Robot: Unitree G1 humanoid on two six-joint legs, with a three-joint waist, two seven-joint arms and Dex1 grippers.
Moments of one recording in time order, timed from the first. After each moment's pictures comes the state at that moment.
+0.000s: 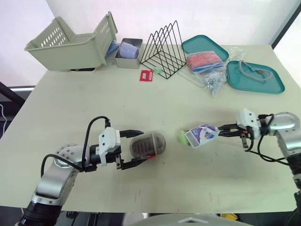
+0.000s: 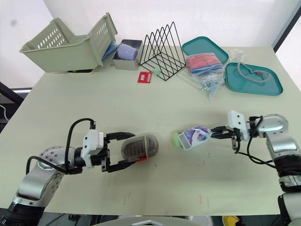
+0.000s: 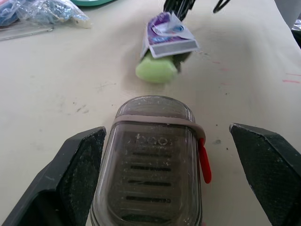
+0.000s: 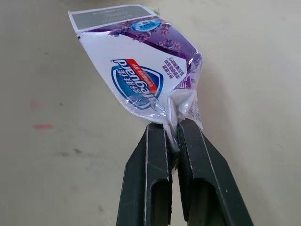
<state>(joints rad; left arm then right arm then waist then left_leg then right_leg) 0.07 0.73 0.03 -0.34 -0.45 0.16 -1.11 -0.41 -0.84 0.08 0.37 0.28 -0.13 1.45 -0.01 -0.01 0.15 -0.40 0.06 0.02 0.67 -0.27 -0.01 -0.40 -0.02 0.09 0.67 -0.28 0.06</state>
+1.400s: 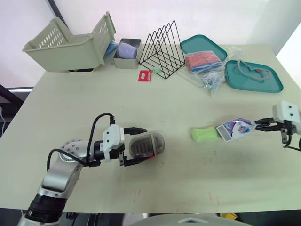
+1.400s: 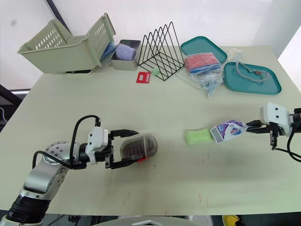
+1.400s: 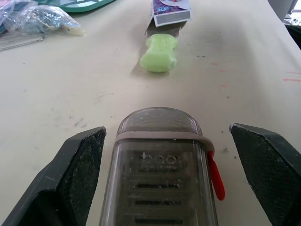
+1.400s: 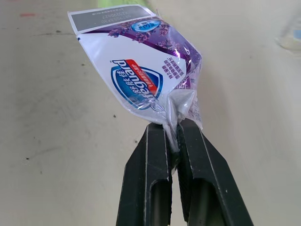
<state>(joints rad) -0.01 0.72 -0.01 -0.30 -0.42 0.14 -1.13 -0.41 -1.08 -0.05 0.48 0.24 -0.18 1.51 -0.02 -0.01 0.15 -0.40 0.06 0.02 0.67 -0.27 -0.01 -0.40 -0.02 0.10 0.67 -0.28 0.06</state>
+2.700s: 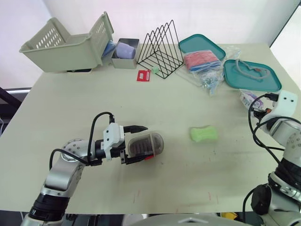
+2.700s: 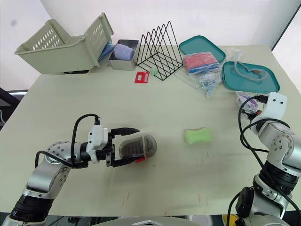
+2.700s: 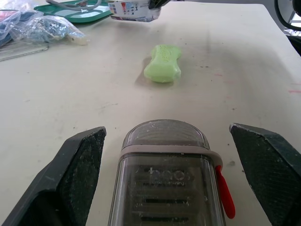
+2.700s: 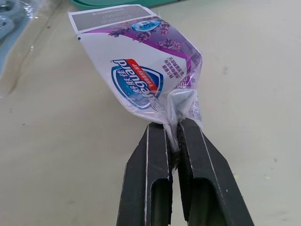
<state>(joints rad) -0.02 0.68 -0.01 -0.28 -0.44 0.13 -1.13 -0.44 -0.32 -0.59 -0.36 0.33 1.36 -0.04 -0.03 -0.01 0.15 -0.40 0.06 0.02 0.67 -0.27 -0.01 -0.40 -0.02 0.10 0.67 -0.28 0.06</state>
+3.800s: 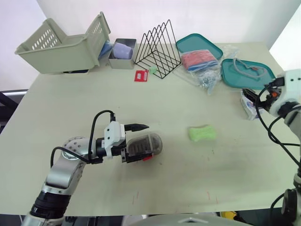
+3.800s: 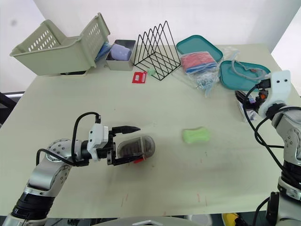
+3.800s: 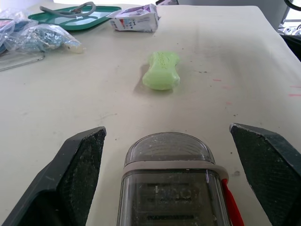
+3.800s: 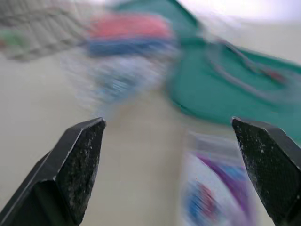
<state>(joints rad) -0.06 0.68 -0.02 -0.28 -0.43 0.13 -1.13 -0.33 -0.67 -0.36 -0.23 0.46 0.68 0.76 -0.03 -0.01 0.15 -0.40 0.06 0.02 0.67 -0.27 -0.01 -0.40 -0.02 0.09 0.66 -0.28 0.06</state>
